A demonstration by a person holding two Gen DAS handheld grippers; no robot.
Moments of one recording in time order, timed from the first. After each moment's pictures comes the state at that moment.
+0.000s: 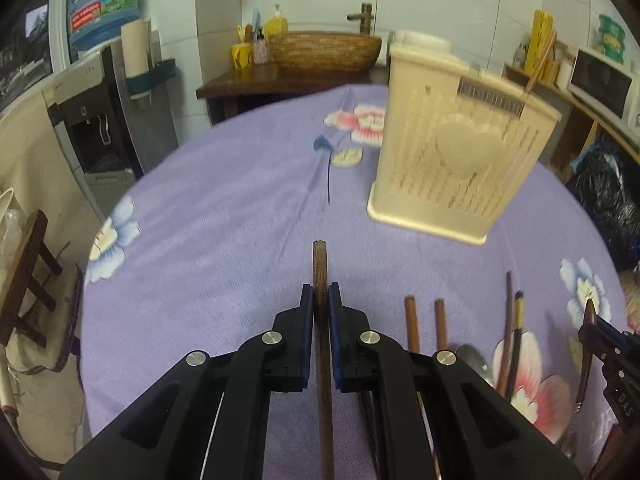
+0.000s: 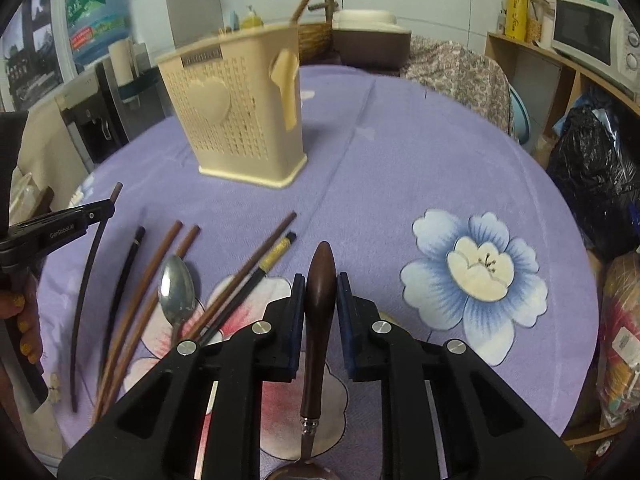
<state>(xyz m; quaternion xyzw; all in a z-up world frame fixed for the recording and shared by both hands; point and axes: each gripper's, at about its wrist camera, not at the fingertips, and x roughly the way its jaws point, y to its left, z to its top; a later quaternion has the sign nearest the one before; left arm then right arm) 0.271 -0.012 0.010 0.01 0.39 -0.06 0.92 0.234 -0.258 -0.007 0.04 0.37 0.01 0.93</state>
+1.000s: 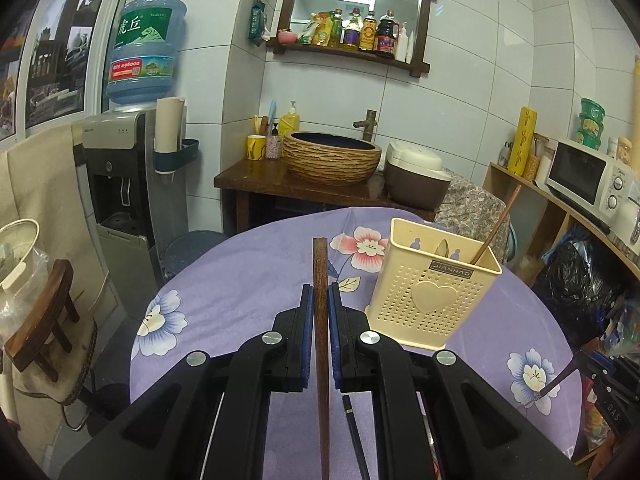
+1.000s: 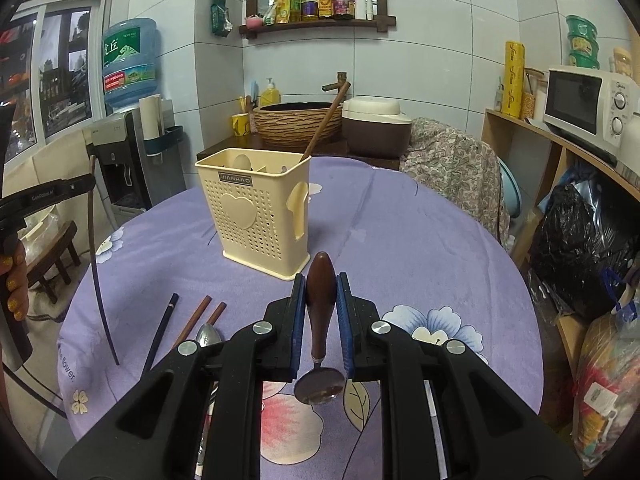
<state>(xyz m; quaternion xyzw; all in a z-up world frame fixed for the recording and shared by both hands) 0.239 0.024 0.099 -0.05 0.25 -0.06 0.97 0.200 -0.263 0.067 0.01 0.27 0.02 0.96</state>
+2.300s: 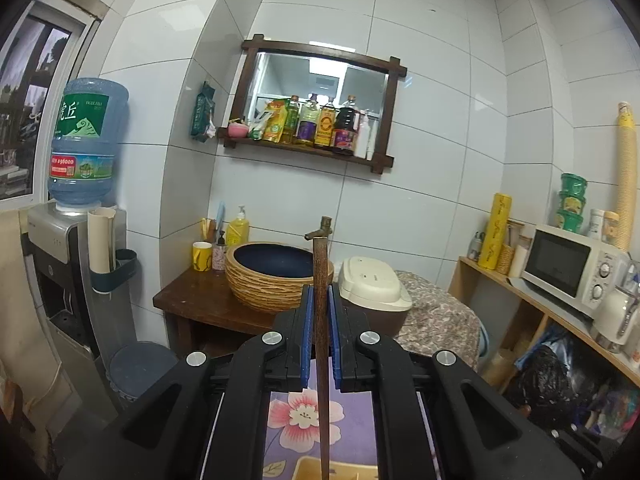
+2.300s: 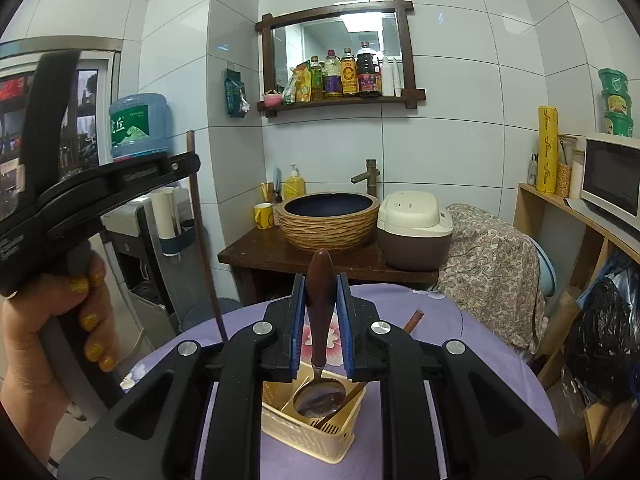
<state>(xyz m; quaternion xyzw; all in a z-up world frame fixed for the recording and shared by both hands) 0.366 -0.054 0.238 -0.07 0.10 -0.11 0.99 0.350 -0.215 0.204 0.03 0.16 0.06 0.98</state>
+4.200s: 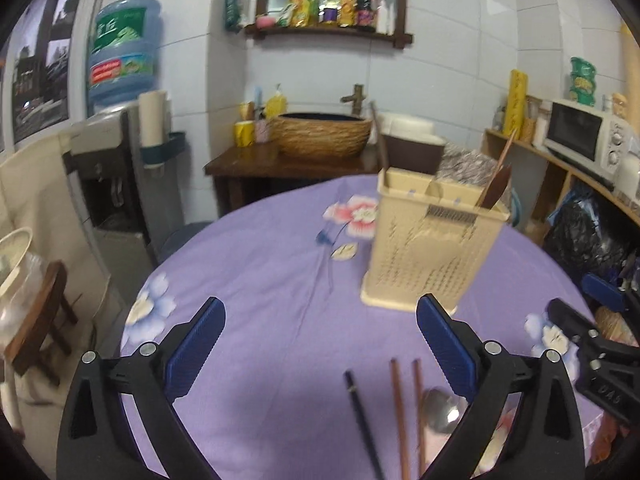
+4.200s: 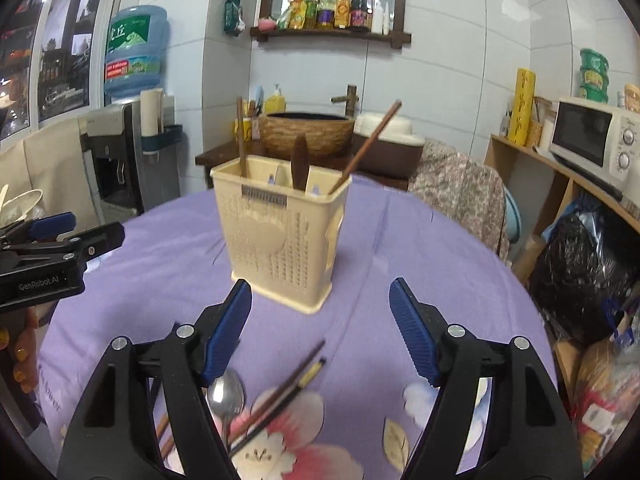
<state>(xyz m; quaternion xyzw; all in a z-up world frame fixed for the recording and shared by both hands) 0.240 0.008 0.060 0.00 0.28 -0.07 0.96 0.230 -0.204 0.059 -0.03 0.27 0.00 0.96</state>
